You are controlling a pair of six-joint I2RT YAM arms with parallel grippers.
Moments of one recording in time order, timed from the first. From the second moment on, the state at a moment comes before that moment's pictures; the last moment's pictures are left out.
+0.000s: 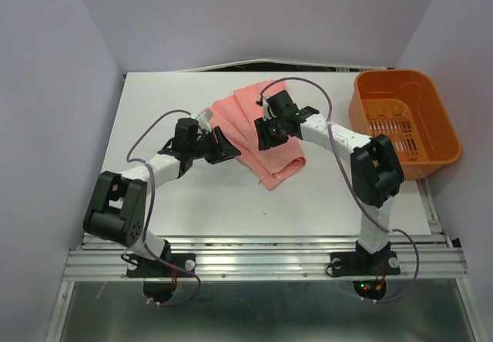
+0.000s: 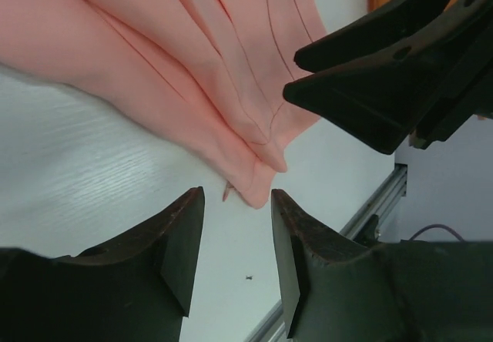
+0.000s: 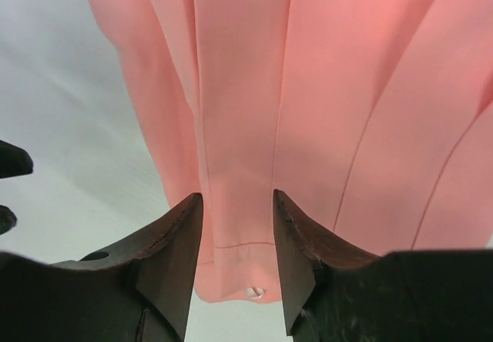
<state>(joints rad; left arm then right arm) -0.30 1.47 0.75 0.12 0.54 -0.71 0.58 1.92 1.52 -0.52 -0.18 0.18</state>
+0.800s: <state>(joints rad) -0.35 1.84 0.89 0.13 0.52 -0.87 0.65 2.06 1.59 -0.63 -0.16 0.16</state>
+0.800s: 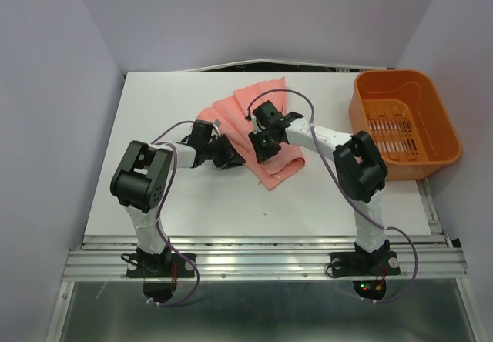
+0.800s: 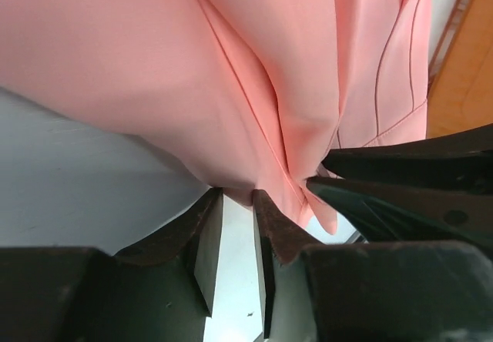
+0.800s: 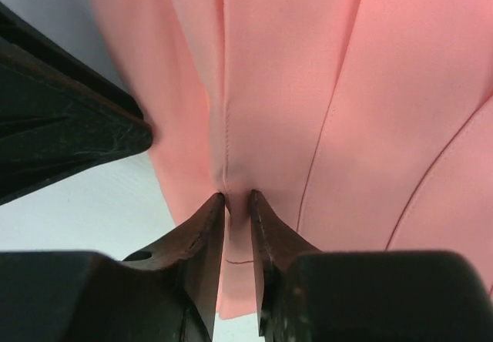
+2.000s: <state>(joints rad) -0.35 1.85 0.89 0.10 0.49 -0.85 0.66 2.08 1.62 -0.73 -0.23 0.11</state>
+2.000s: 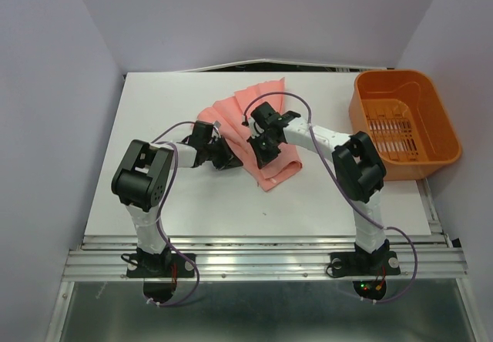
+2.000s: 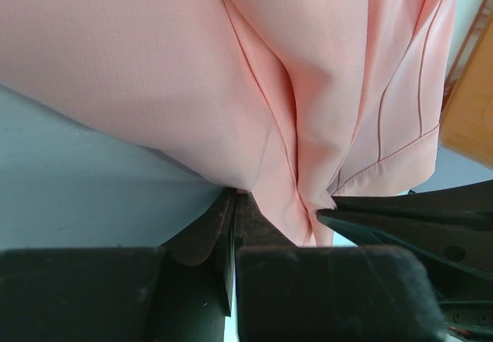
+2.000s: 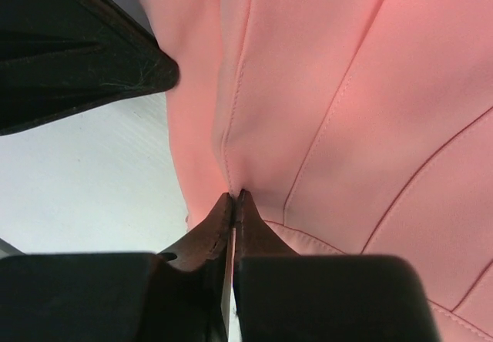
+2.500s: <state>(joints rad) -0.35 1.85 0.90 0.10 0.49 -0.83 0.66 2.01 1.63 -0.75 -0.31 0.11</state>
